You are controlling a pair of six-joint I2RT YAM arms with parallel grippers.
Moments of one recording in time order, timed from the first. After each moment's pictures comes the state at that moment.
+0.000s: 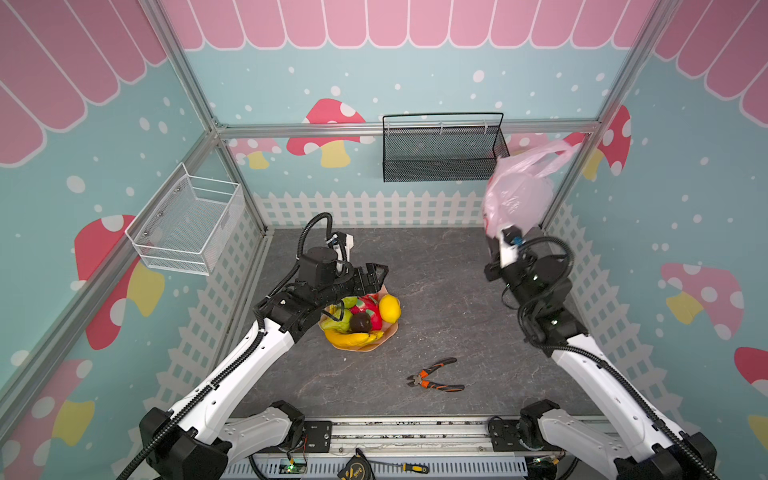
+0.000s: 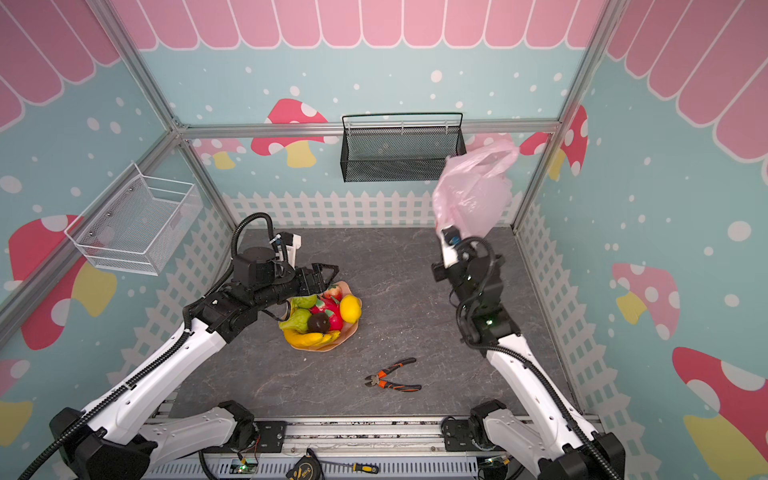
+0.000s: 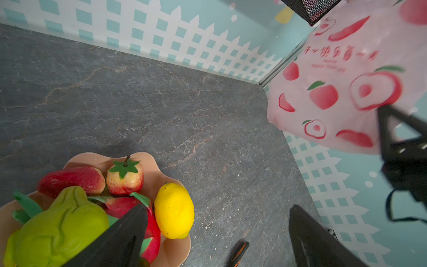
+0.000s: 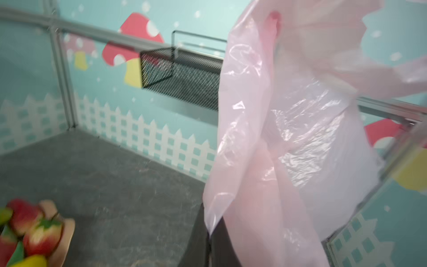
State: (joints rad) left arm -0.49 1.13 1.09 -0.41 0.16 -0.56; right arm 0.44 0.98 0.74 0.21 0.09 -0.28
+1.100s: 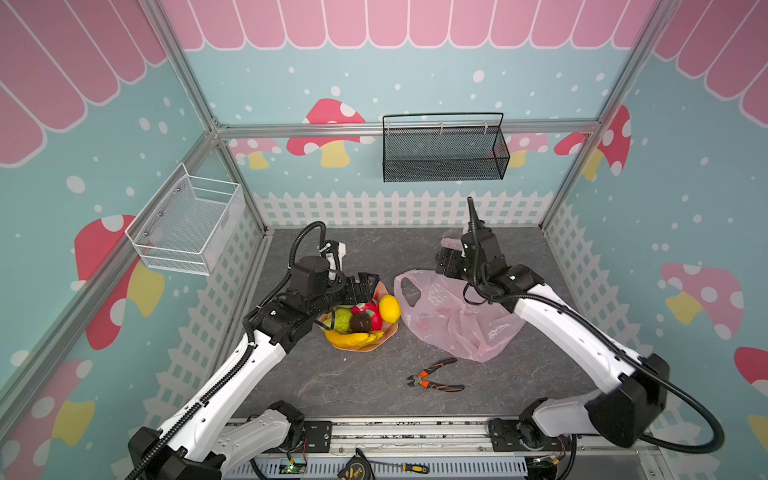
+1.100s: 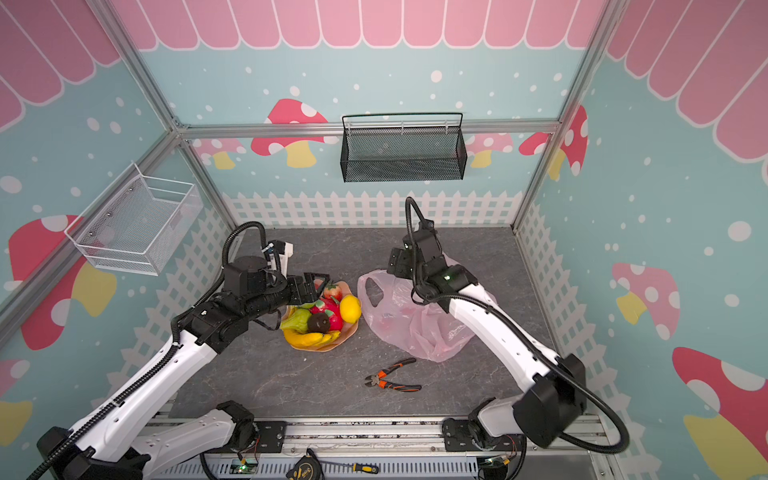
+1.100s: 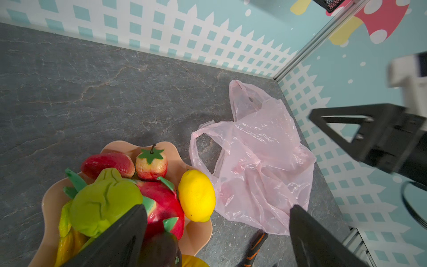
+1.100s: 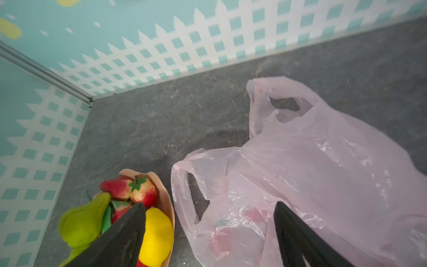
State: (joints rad) left arm -0.47 1.05 1.04 -0.48 0.12 -0.49; right arm 0.53 1.47 1.36 -0.59 0.16 0.61
